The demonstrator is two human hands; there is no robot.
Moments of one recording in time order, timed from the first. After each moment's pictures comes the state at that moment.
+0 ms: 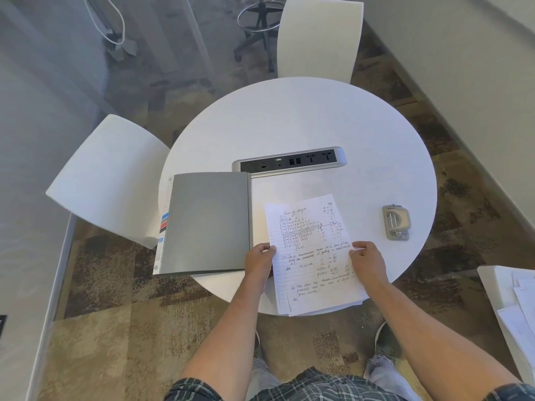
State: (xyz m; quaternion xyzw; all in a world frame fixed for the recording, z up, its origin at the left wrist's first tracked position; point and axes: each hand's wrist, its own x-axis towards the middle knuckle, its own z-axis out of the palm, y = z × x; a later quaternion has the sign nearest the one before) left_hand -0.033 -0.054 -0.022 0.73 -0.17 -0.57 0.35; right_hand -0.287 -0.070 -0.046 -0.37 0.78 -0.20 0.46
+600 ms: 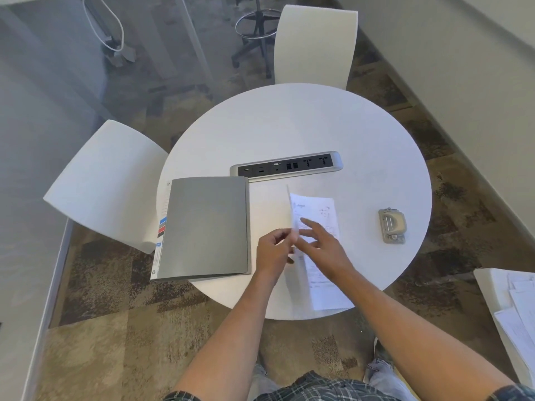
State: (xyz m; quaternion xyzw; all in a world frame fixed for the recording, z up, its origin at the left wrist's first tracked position) left_hand -0.068 -0.067 0.030 0.66 -0.33 -0.55 0.40; right_hand -0.215 -0.075 0.033 -0.54 0.58 -0.25 0.55
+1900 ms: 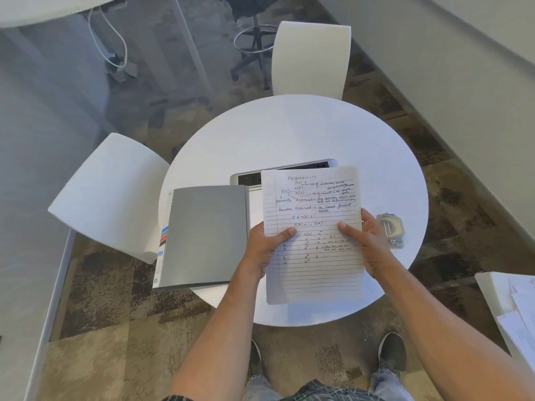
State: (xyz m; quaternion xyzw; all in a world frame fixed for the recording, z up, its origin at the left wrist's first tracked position) left_hand -0.043 -0.088 0.062 0.57 -0.31 -0.62 0.44; right_hand -0.286 -0.101 0.043 -0.31 0.47 -0.49 0.66
